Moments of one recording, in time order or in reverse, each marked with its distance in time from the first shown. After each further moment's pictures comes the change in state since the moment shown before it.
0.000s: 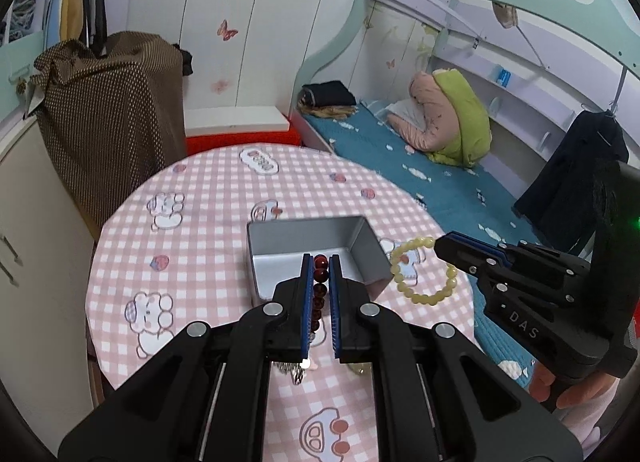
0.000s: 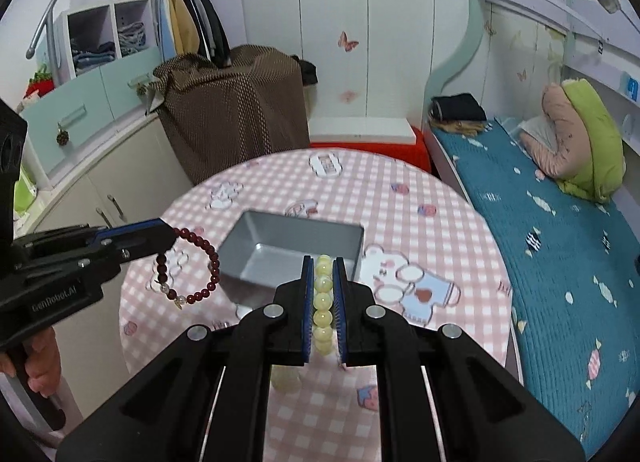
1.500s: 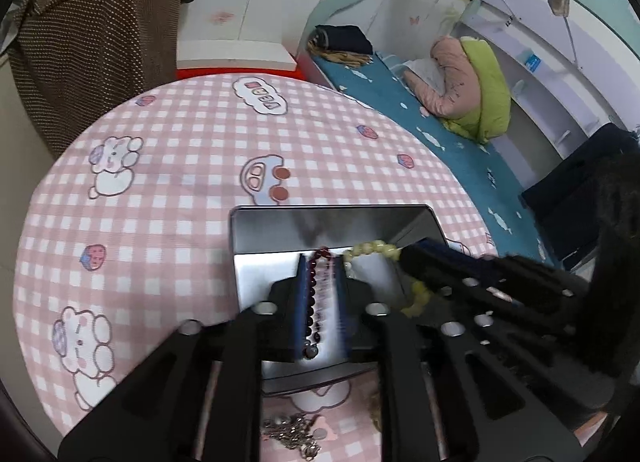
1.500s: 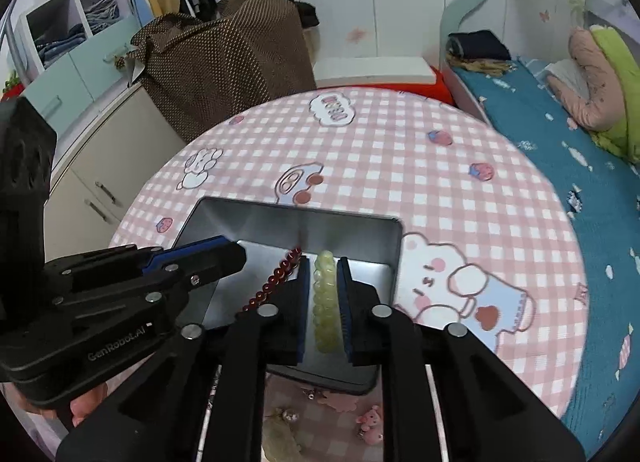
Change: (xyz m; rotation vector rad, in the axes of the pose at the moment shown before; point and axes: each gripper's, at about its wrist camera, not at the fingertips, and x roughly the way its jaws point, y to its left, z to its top) left arm 0.136 0.040 0.007 -0.126 0.213 -0.030; right arm 0.113 -0.016 0.009 0.087 0.205 0.057
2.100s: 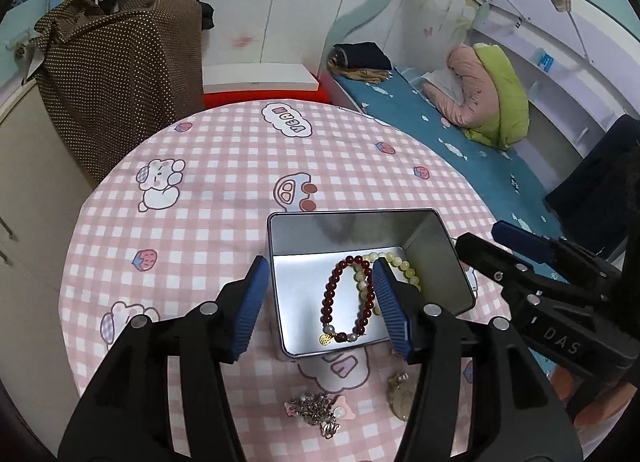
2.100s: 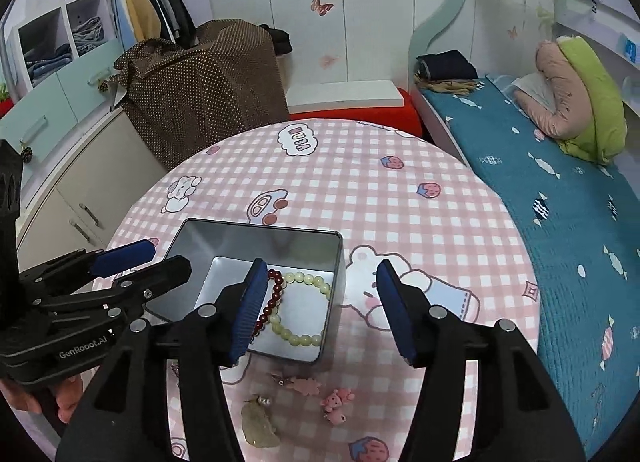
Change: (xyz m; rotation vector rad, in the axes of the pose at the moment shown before) left arm -0.034 -0.006 -0.009 0.039 -0.061 0.115; right arm -0.036 -0.015 -0.004 0.032 -0.075 -0.083
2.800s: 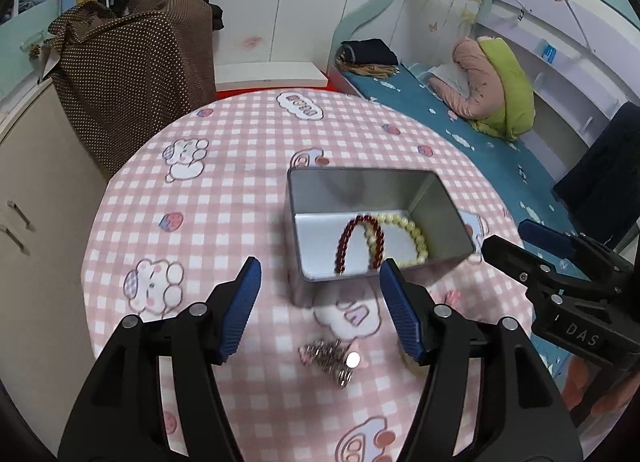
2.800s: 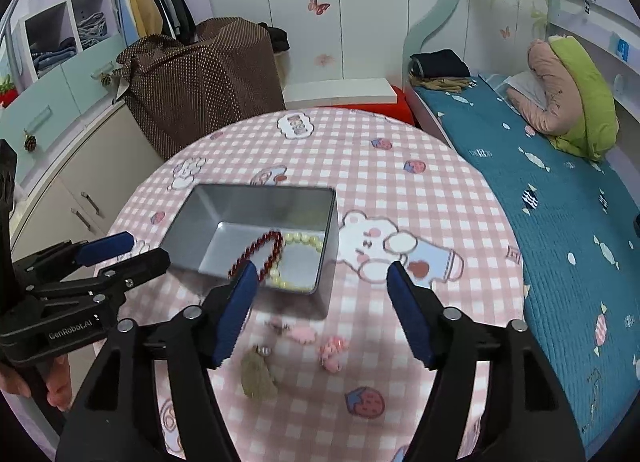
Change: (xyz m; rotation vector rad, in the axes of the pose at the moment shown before) left arm -0.028 0.000 -0.039 0.020 0.009 0.049; right arm -0.025 0.006 -0.041 -0.008 0.018 -0.020
